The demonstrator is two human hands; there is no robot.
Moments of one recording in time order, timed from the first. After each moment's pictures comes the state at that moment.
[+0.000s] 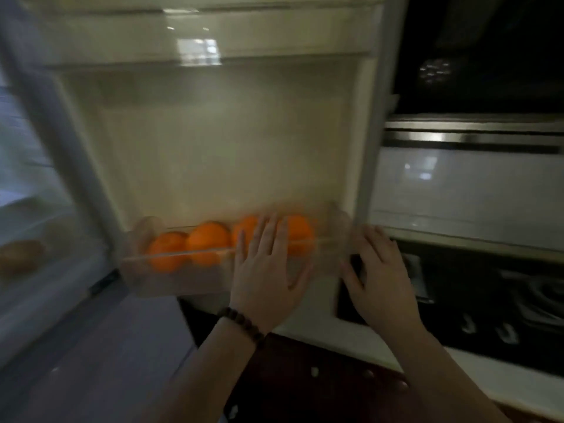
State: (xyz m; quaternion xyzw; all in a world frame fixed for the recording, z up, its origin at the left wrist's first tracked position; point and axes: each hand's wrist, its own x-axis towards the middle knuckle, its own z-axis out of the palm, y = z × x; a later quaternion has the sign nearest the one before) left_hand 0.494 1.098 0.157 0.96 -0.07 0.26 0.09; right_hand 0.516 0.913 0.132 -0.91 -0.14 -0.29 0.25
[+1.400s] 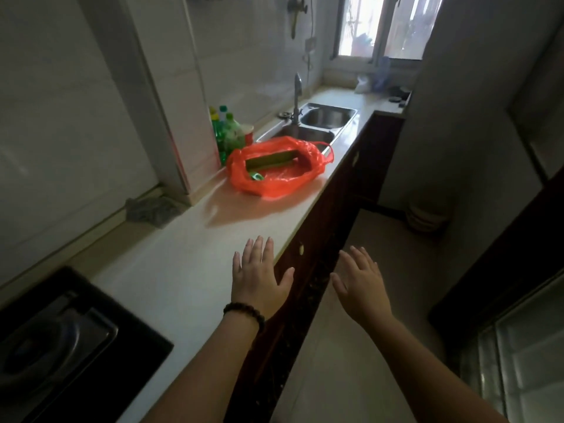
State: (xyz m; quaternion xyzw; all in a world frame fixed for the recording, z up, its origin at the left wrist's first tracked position) left_hand 0.428 0.184 -0.010 0.78 -0.61 -0.04 0.15; right_hand 0.232 0.131 -0.034 -0.78 0.58 -0.18 0.15
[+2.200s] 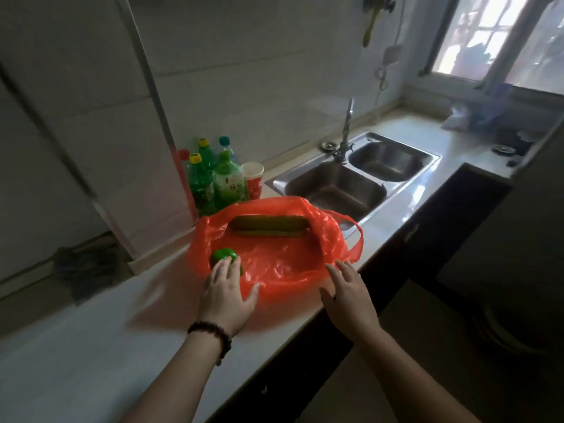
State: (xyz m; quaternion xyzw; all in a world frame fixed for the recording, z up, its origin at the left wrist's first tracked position) left_hand 0.491 -0.222 -0.036 0.88 -0.42 -0.07 0.19; right_hand 0.300 -0.358 -0.043 -0.87 0.43 -0.12 0.20
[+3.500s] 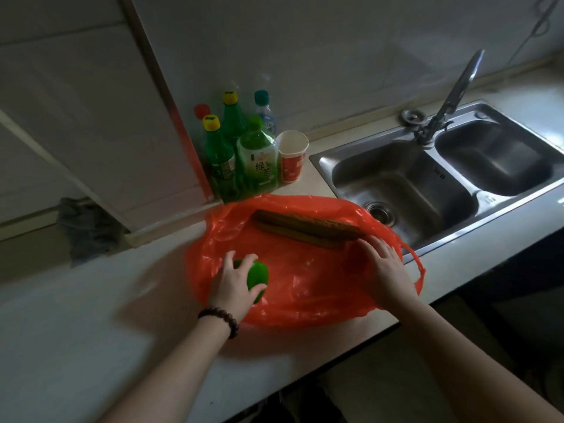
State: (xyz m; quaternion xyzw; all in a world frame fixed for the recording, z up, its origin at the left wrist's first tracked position) left_hand 0.556 -0.330 -0.102 0.93 -0.25 -0.18 0.20; right_hand 0.397 -0.572 -0.092 -0.94 0.30 0.04 0.17
